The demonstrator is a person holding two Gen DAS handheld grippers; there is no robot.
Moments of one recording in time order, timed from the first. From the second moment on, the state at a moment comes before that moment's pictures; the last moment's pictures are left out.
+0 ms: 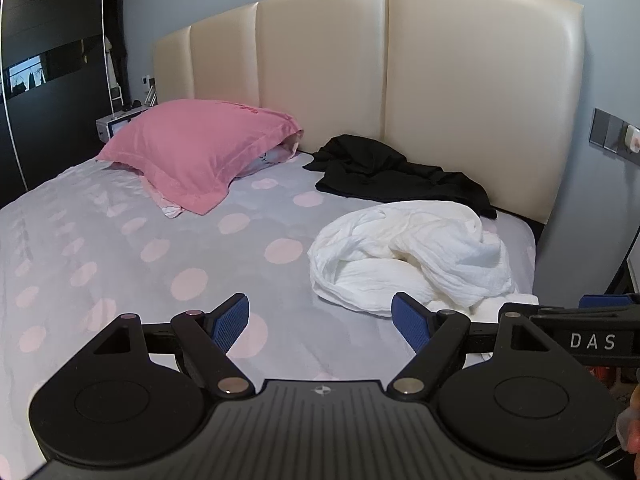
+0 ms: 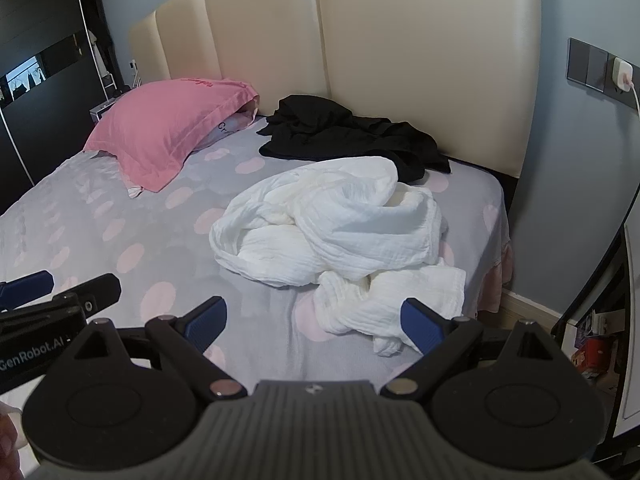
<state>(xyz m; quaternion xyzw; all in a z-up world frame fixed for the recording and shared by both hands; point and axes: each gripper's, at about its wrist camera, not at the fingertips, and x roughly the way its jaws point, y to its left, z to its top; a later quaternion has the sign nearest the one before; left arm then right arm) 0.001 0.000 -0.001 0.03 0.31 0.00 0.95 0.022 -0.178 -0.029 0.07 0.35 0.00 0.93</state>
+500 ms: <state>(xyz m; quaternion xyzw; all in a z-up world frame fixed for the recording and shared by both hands) 0.011 -0.001 -0.010 0.02 0.33 0.00 0.94 0.020 -0.178 -0.031 0.08 0.35 0.01 0.93</state>
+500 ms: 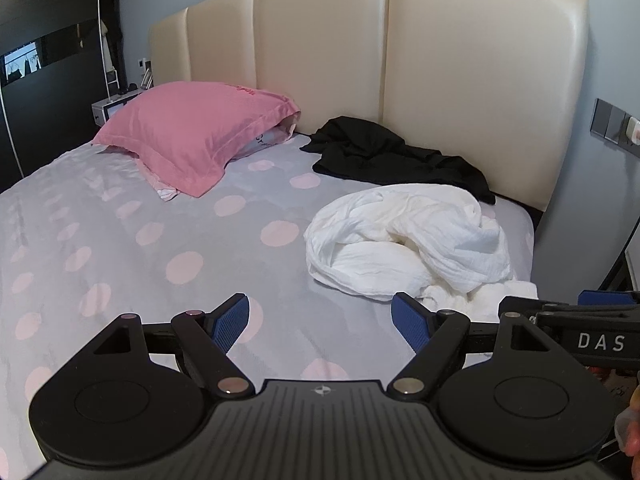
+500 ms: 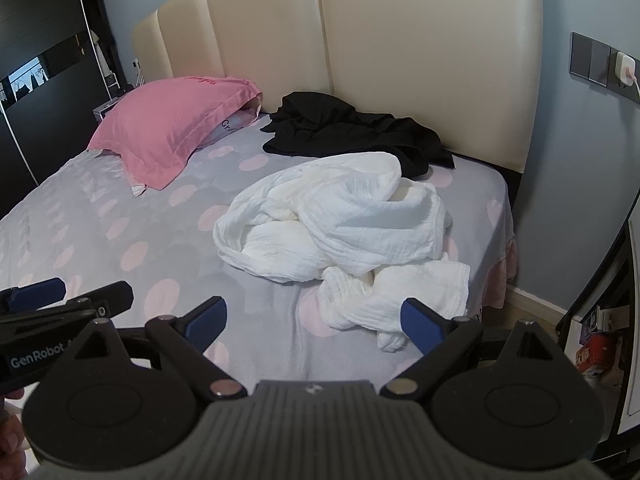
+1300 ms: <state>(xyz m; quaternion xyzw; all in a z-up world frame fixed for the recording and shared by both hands) 0.004 0.003 -0.021 0.02 0.35 0.00 0.94 0.020 -0.179 -0.032 0.09 0.36 0.03 0.93</state>
